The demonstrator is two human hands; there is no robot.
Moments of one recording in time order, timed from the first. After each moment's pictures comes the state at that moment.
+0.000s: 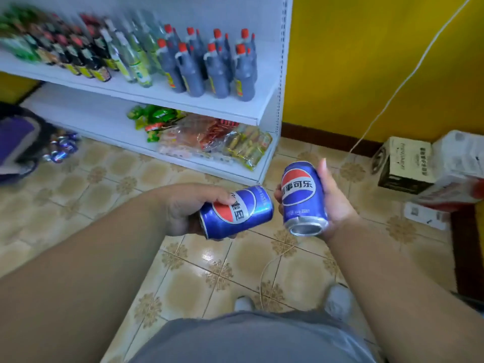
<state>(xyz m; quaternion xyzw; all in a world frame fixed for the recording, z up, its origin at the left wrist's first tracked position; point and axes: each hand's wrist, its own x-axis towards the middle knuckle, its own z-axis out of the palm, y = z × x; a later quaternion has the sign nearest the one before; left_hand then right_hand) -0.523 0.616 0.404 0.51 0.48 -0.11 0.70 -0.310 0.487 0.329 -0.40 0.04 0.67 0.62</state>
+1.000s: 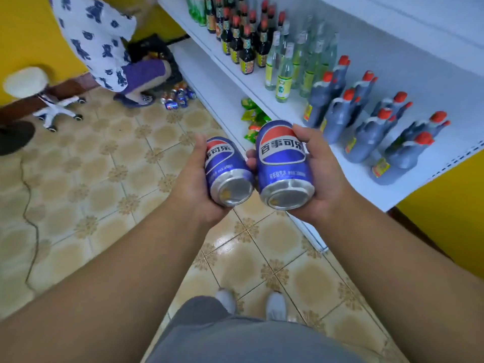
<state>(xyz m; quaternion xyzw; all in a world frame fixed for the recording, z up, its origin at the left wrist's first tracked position) -0.600 0.847 0.439 -0.04 0.39 0.53 0.75 -0.438 0.865 0.440 -0.31 -0.10 0.86 0.41</state>
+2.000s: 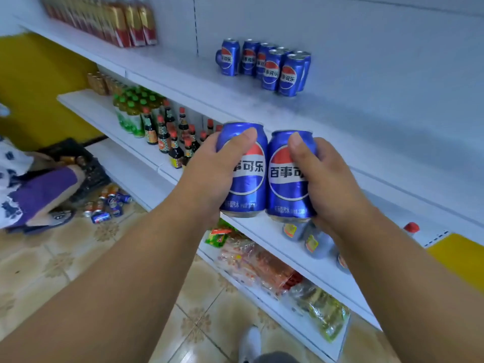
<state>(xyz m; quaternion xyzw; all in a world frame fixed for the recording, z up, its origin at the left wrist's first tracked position) -0.683 1.226 0.565 0.48 0.39 0.46 0.65 -0.521 1.182 0.558 -0.57 -0.43 0.40 0.57</state>
